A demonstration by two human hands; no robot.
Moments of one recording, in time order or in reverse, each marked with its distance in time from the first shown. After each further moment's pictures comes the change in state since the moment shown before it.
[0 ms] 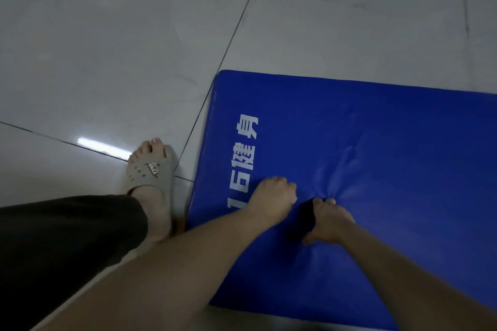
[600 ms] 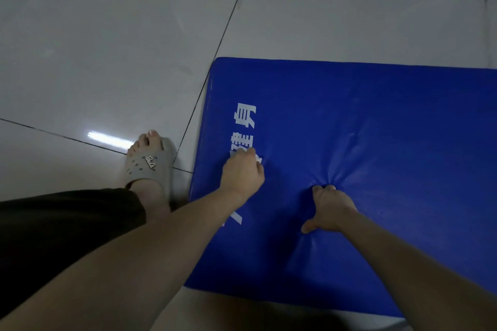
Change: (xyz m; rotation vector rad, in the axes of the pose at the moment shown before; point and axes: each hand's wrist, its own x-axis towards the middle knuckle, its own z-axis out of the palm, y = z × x) left_hand -0.002 -0.050 -0.005 -0.228 0.203 -0.469; right_hand 0.004 0.005 0.000 -0.036 0.052 -0.065
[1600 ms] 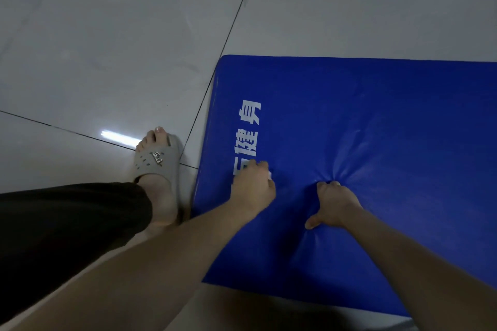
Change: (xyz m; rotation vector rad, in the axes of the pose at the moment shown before) left_hand -0.035 0.010 0.010 0.012 -0.079 0.023; right_hand 0.006 0.003 0.003 0.047 0.016 -0.018
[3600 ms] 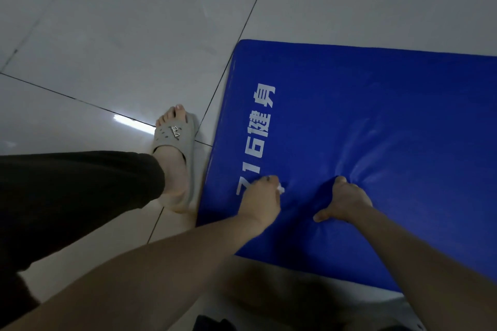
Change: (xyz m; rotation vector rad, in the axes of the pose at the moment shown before) left_hand -0.080 -0.002 0.025 -0.141 -0.045 0.003; right_hand -0.033 0.004 0.022 0.121 0.007 0.140
